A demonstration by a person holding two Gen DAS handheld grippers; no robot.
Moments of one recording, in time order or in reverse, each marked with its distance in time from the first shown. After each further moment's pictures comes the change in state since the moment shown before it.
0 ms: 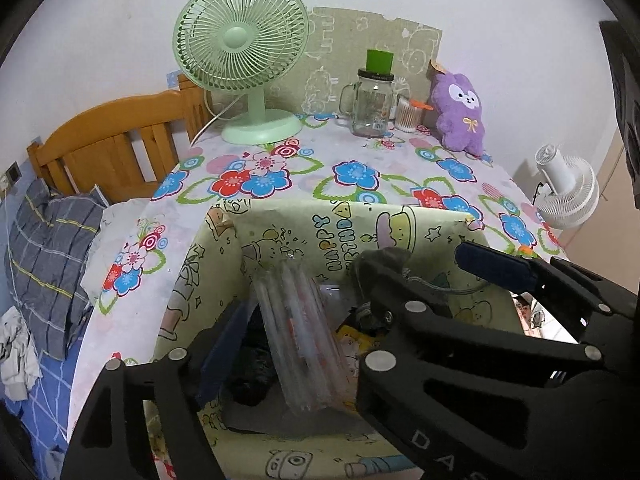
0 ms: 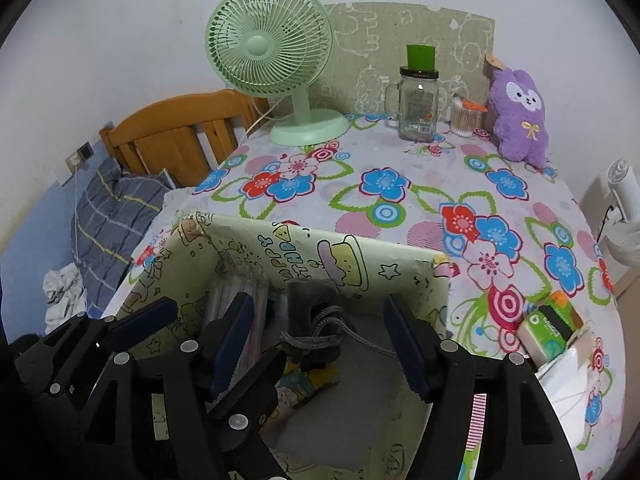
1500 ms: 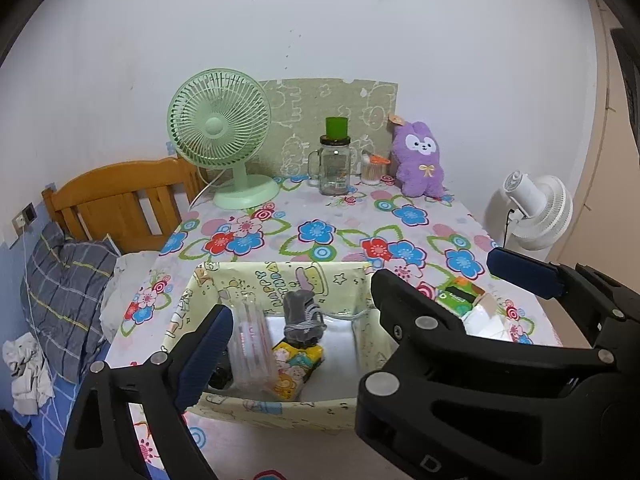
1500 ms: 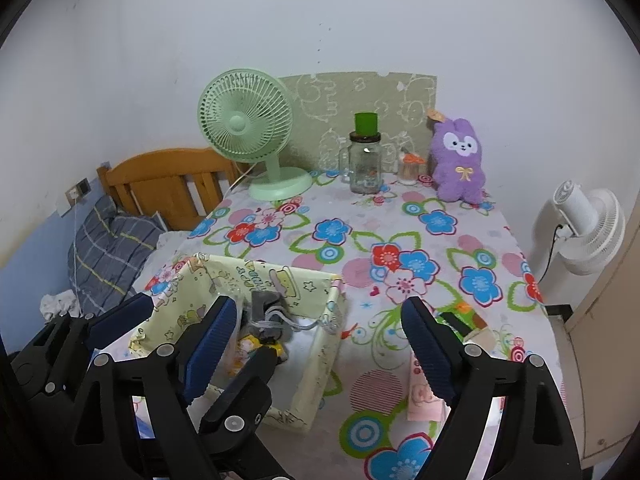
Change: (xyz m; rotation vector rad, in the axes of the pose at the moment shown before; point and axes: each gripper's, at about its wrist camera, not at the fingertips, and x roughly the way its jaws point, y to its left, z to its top) left arm -0.088 -0.072 -0.001 0.055 -0.180 0.020; right arm -0.121 -0.038 -0.014 0.021 -0.174 -0.072
